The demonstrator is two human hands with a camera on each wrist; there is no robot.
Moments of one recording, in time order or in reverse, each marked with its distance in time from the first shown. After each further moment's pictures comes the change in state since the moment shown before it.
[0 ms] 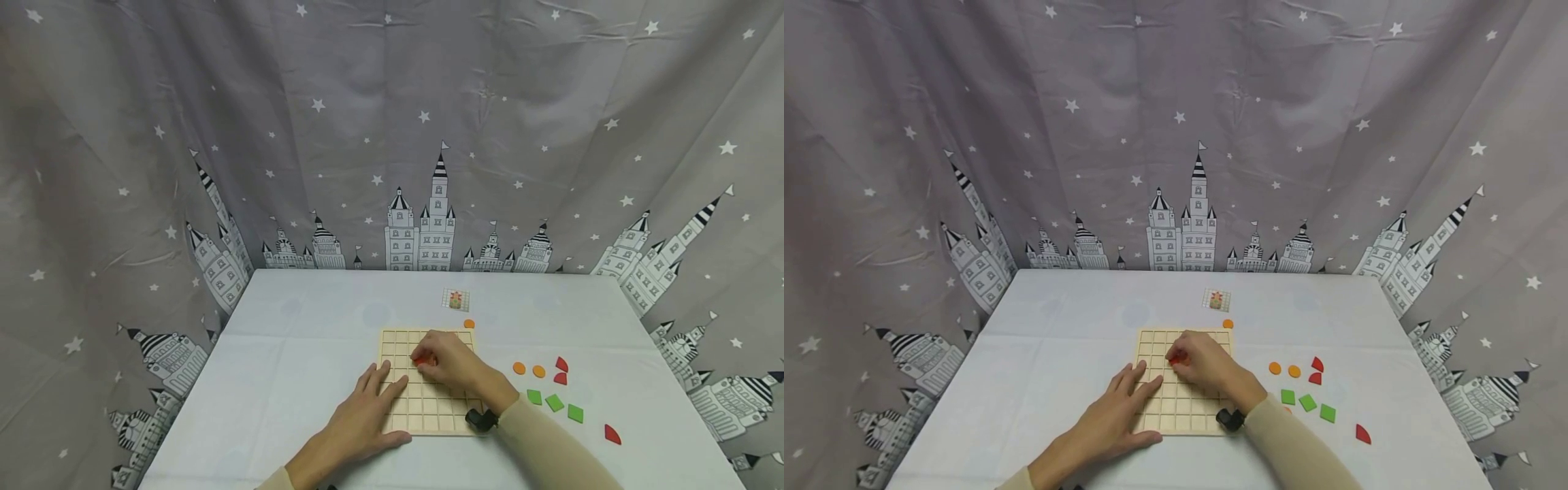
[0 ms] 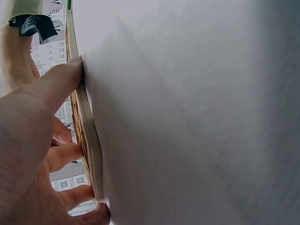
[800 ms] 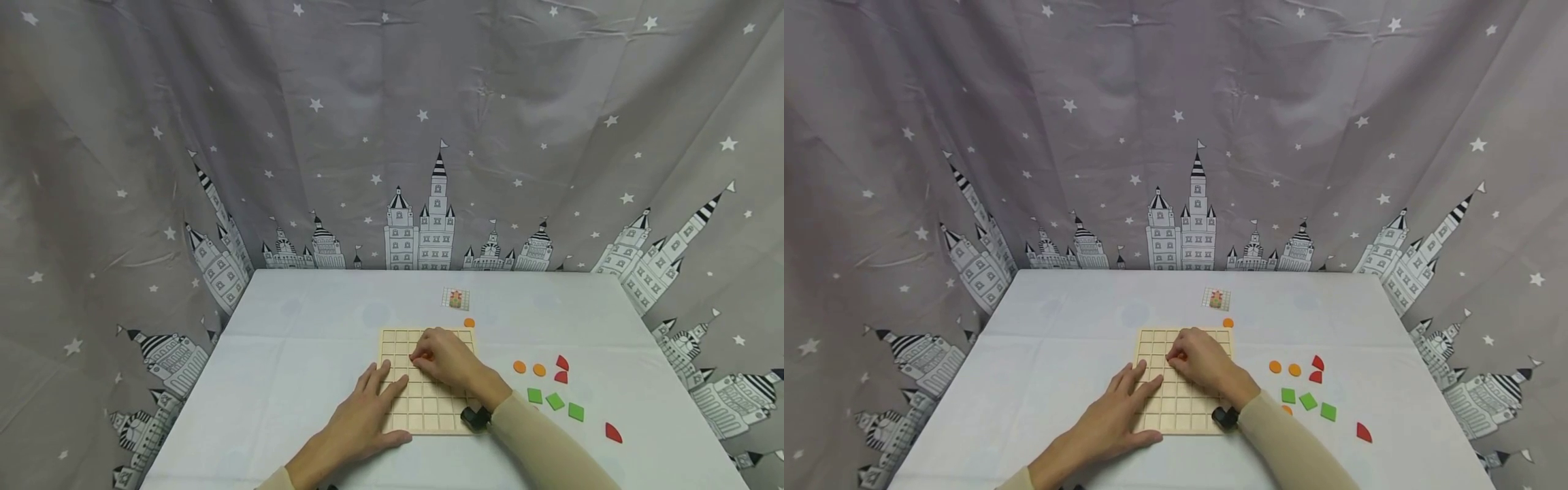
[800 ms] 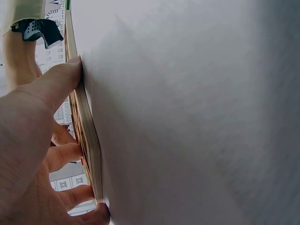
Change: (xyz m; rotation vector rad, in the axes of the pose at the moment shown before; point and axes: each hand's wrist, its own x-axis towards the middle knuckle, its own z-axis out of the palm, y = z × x) left_hand 0.001 0.000 0.002 0.018 0.004 0.011; right_hand 0.008 0.002 0.010 -0.091 0.027 0.077
